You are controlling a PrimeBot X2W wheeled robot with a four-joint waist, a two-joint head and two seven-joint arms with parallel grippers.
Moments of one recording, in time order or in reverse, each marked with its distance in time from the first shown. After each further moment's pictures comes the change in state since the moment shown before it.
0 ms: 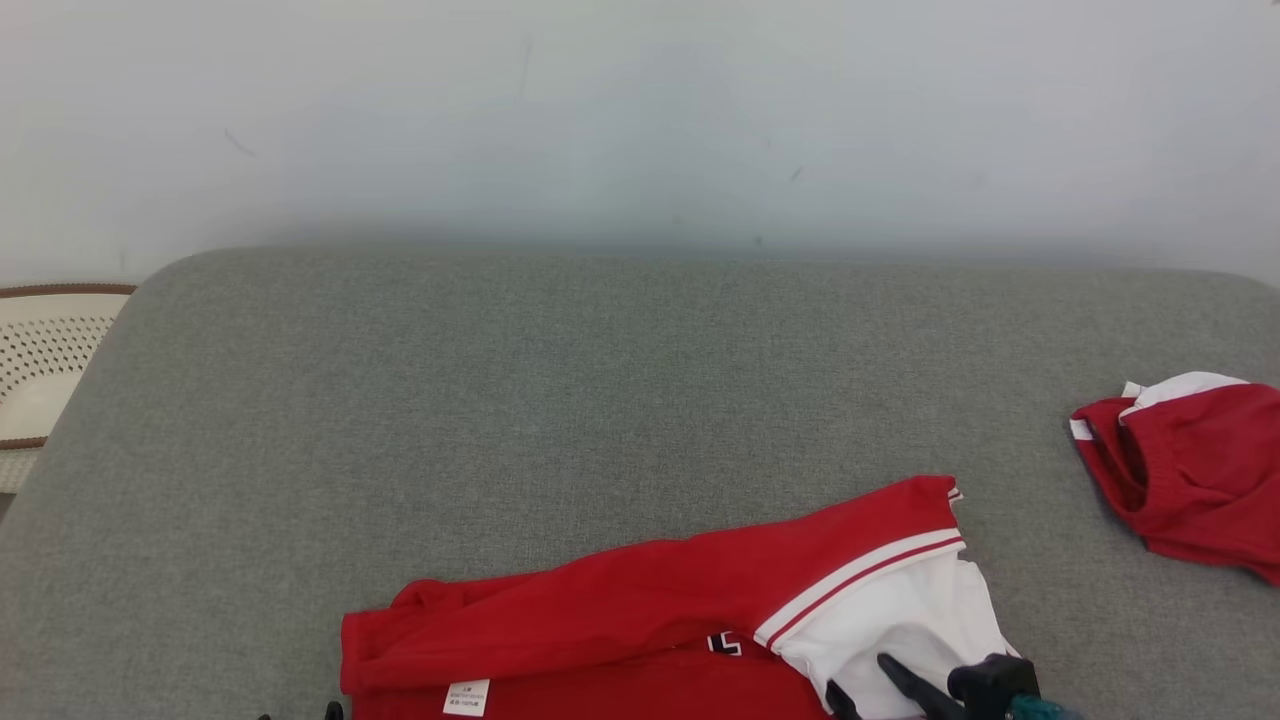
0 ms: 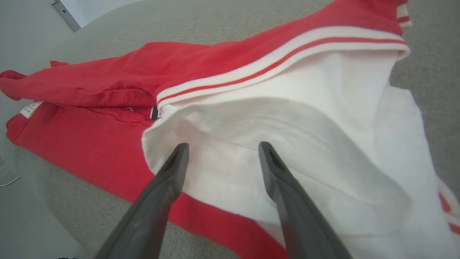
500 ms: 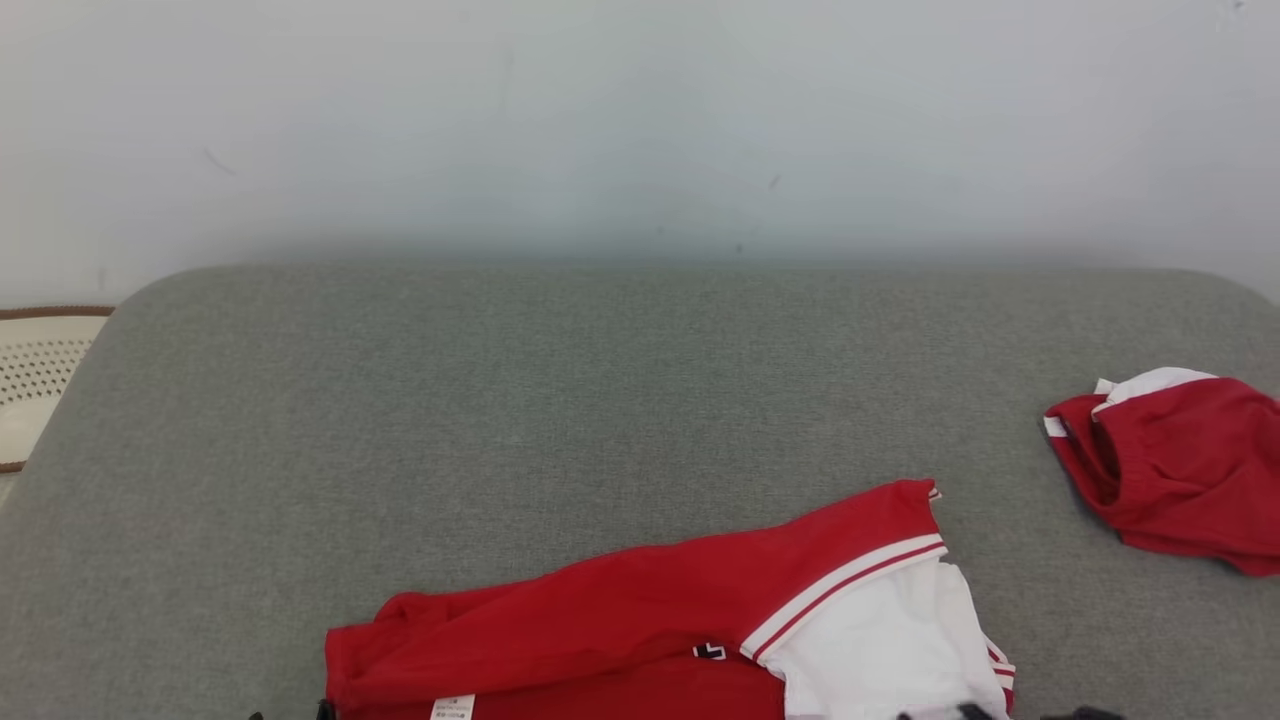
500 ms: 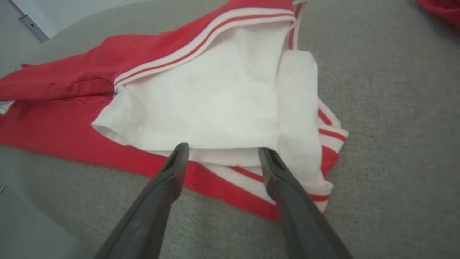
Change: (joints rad) left arm 0.007 0.000 0.003 -0.017 -0.008 0.019 0.000; right arm 0.169 -0.078 -0.105 -0.091 -0.001 0.000 -0.021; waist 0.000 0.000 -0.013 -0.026
